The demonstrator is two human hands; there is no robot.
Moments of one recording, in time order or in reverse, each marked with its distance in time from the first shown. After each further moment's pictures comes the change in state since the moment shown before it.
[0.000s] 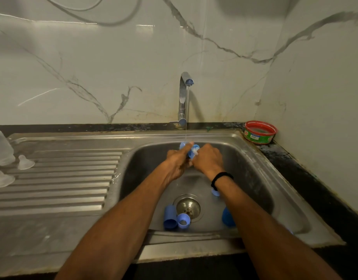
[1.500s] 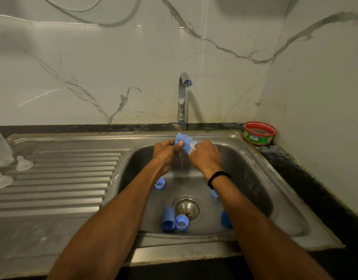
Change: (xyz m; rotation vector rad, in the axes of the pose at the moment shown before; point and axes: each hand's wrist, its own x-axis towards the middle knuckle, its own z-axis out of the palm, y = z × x) left_hand 0.014 0.006 -0.028 0.199 -0.057 0.277; right_hand 0.007 0.005 0.005 0.021 0.081 -0.021
